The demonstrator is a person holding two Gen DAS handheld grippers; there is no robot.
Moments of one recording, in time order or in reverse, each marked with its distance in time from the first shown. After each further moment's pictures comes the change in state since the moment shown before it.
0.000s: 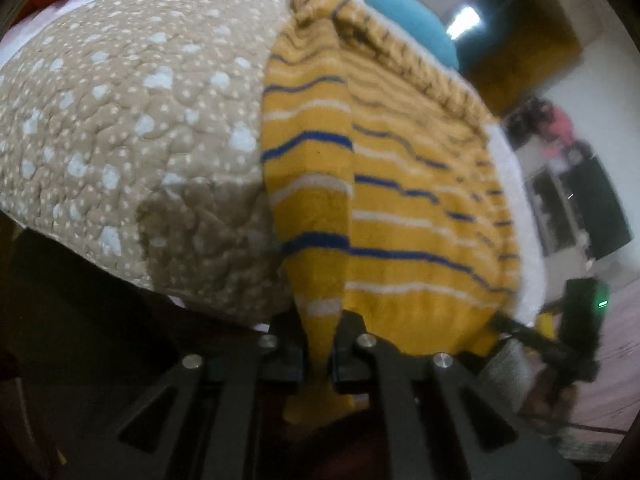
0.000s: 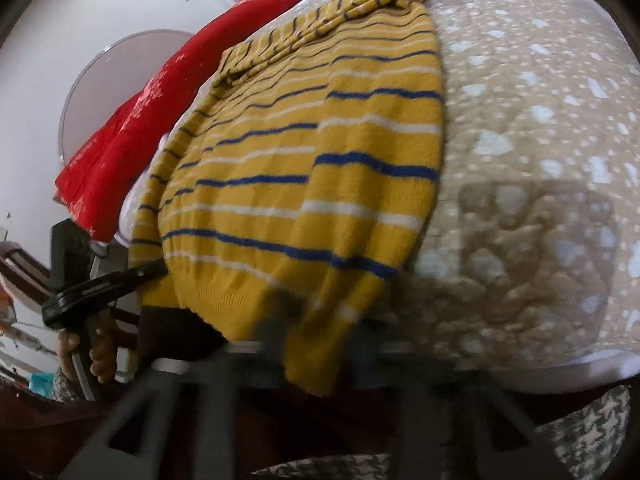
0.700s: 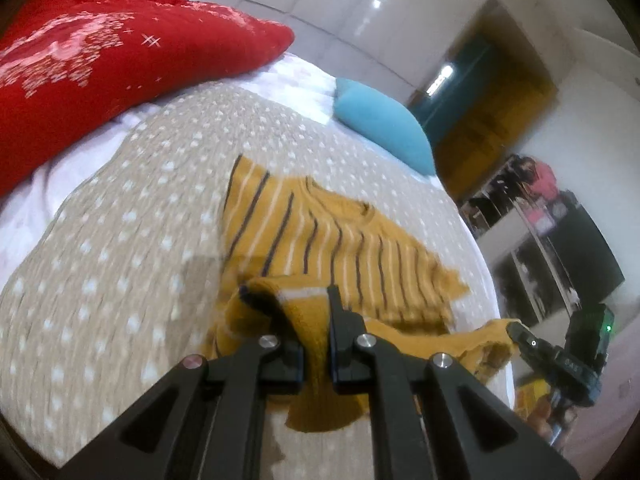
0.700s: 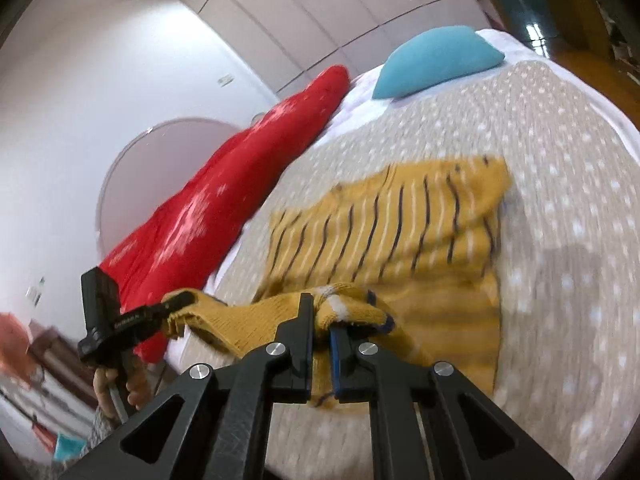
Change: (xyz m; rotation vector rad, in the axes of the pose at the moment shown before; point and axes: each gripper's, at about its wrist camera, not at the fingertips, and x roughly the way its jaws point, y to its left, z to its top) left arm -0.026 -0.068 0.238 0.060 -0.257 -0.018; right arm -0.058 0.025 0.218 0.004 -0.340 0.101
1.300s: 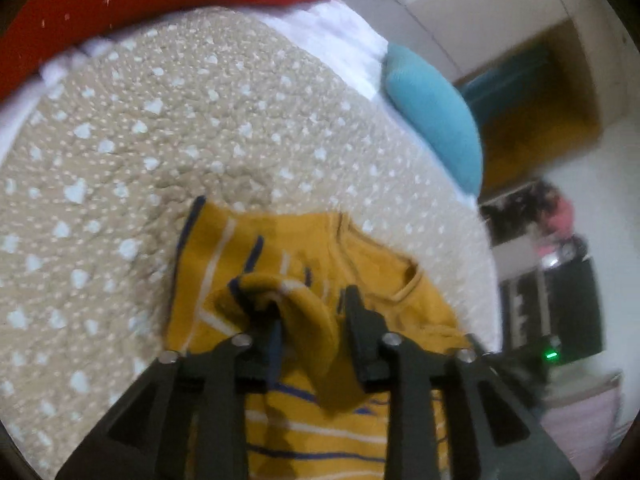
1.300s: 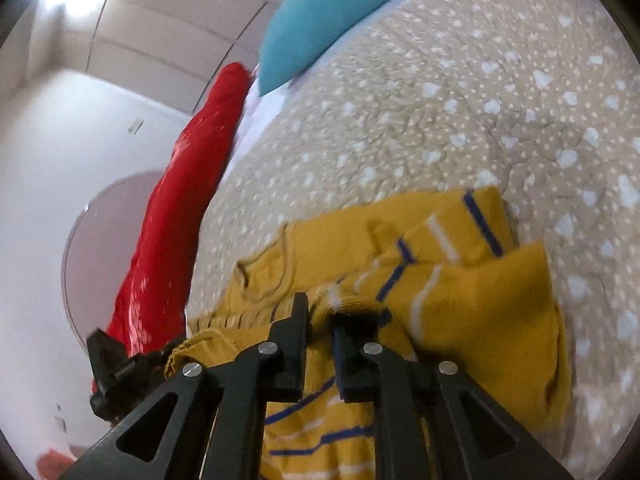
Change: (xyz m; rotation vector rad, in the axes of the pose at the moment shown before) left arm 0.165 0.050 0.104 -0.250 0.194 -0.065; right arm 0.153 -0.140 0.108 0.397 0.081 -0.048
